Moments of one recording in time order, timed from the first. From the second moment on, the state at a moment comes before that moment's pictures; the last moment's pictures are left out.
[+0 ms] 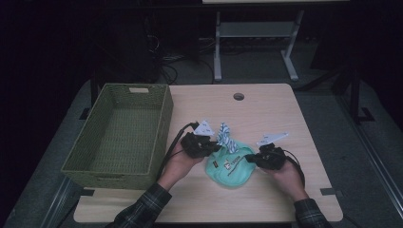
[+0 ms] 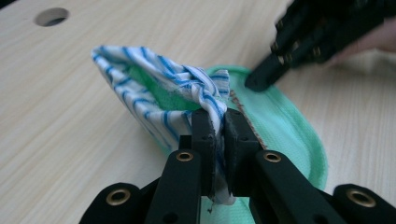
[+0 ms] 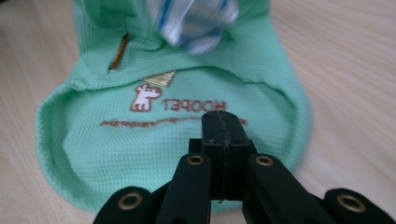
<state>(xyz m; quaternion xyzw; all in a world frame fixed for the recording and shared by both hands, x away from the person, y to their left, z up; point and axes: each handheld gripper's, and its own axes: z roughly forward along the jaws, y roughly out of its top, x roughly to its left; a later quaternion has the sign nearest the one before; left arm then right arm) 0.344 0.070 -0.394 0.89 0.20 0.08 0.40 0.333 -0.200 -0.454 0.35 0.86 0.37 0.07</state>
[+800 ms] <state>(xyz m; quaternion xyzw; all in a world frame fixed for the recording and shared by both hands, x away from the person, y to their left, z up) 0.324 0.043 -0.409 0.91 0.14 0.05 0.39 0.325 -0.186 -0.452 0.33 0.86 0.40 0.04</state>
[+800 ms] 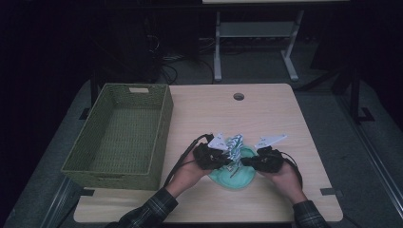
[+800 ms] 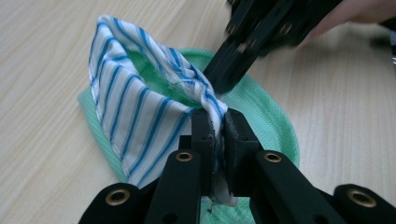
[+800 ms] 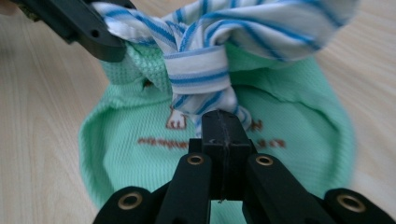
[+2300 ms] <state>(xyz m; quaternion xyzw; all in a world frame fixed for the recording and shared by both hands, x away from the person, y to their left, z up) 0.322 0.051 -0.426 0.91 0.17 0.01 0.38 0.329 -0.221 -0.420 0.35 0.84 0.40 0.11</state>
